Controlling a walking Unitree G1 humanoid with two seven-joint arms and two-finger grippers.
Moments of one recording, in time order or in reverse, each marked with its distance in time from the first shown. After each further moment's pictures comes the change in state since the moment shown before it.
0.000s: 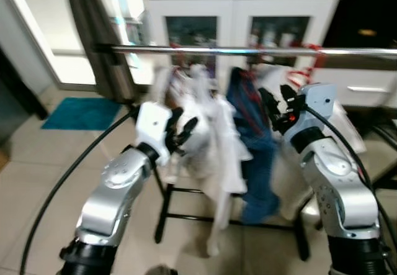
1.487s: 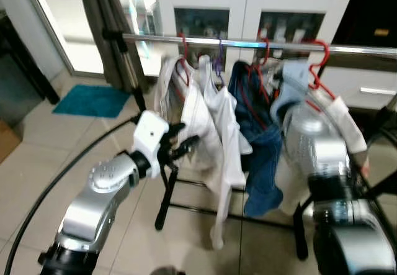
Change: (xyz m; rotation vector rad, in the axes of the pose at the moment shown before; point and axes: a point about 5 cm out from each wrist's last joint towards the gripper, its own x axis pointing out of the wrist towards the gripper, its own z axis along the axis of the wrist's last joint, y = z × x) left arm -0.020 0.007 -0.011 0.032 0.115 -0.178; right arm 0.080 -0.019 -0.002 0.024 0.152 -0.103
